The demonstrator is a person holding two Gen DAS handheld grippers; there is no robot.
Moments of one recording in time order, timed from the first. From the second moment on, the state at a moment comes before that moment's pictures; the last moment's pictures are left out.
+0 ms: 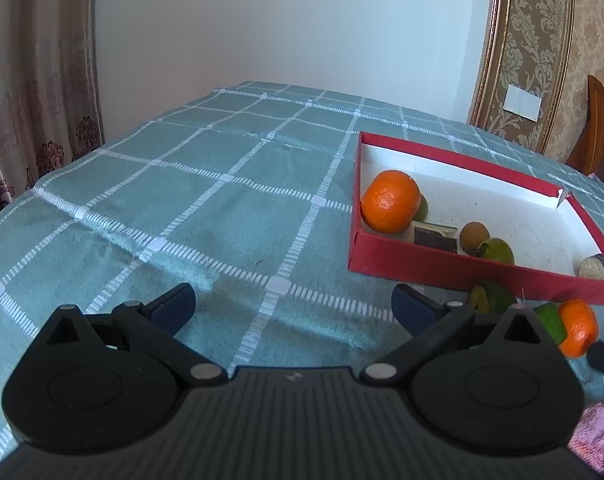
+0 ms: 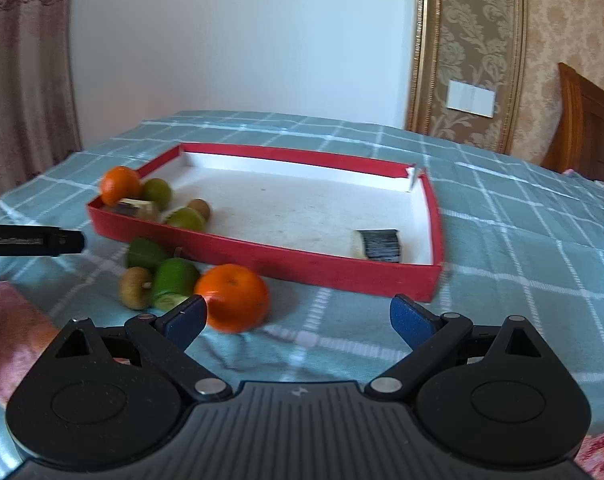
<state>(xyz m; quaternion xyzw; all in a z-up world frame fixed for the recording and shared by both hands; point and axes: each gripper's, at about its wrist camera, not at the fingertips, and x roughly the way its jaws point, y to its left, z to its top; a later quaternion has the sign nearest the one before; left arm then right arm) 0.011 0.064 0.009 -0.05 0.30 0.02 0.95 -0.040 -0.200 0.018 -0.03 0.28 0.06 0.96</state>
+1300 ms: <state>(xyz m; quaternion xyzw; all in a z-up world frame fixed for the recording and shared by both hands) 0.013 0.071 0.007 -0.07 0.31 0.01 0.95 -0.011 -0.203 0.006 0.02 0.31 0.07 0.95</state>
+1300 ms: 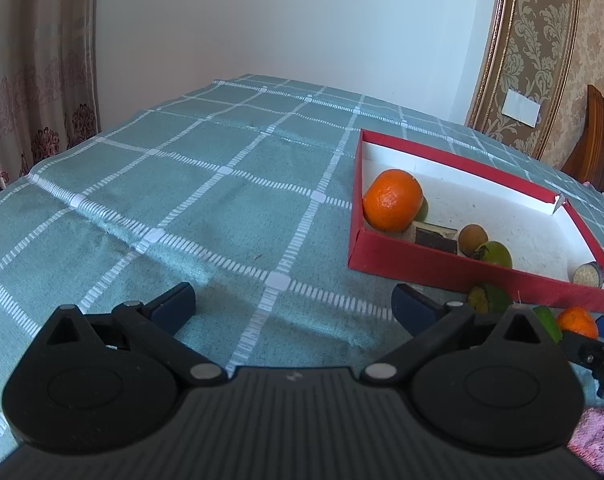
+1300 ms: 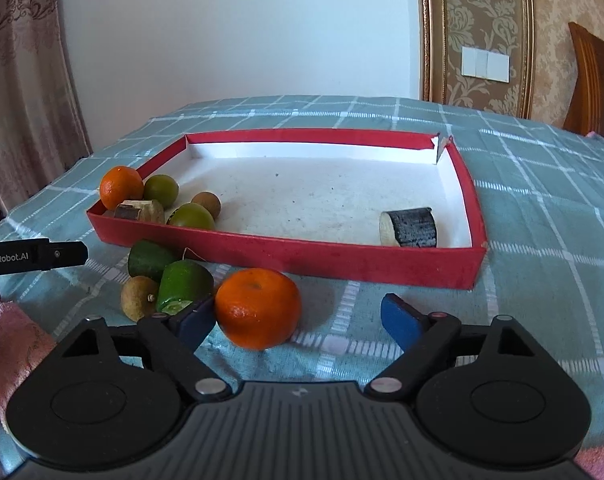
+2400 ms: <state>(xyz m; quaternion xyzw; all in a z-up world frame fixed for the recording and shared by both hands) 0.012 0.073 0.007 -0.08 0.31 0.01 0.95 -0.028 -0.197 0.015 0.04 0.26 0.09 0.96</state>
